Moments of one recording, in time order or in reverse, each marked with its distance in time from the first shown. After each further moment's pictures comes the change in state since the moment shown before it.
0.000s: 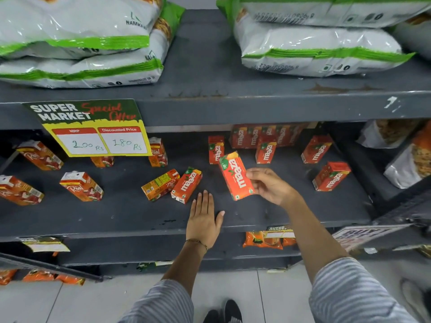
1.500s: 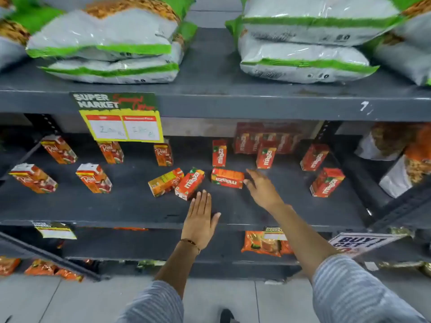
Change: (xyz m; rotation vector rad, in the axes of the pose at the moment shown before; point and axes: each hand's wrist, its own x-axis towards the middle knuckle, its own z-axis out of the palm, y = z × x) left_hand -0.022 -0.003 -0.018 -0.054 0.029 0.027; right_hand -0.006 0.019 0.019 -1.151 0.405 -0.118
